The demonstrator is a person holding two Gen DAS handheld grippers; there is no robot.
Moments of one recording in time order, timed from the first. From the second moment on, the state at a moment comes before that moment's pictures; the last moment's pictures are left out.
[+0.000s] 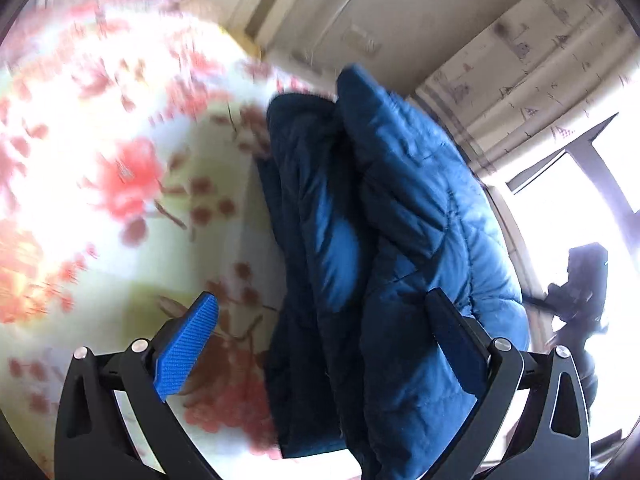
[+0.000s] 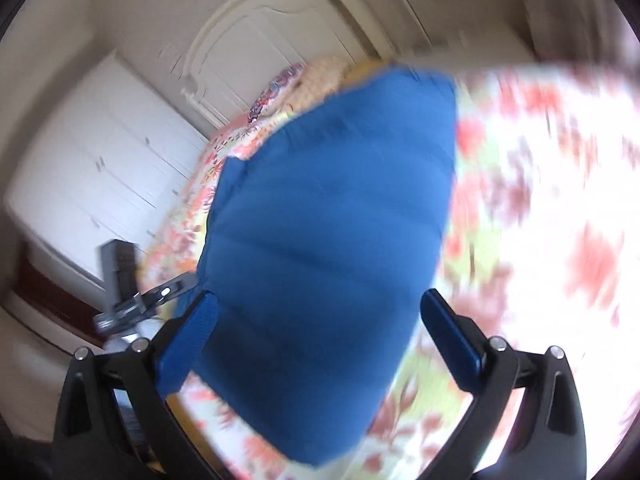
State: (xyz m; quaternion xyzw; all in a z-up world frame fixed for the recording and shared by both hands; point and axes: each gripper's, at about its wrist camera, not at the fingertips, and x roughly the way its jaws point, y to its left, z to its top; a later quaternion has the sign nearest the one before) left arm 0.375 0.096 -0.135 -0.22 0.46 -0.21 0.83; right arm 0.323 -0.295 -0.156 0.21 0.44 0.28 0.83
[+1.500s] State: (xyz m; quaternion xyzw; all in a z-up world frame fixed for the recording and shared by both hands) left arm 0.278 -0.068 -0.021 0.02 0.19 0.01 0.98; right arm 0.189 -0.286 -0.115 0.01 0.20 -0.05 0.98
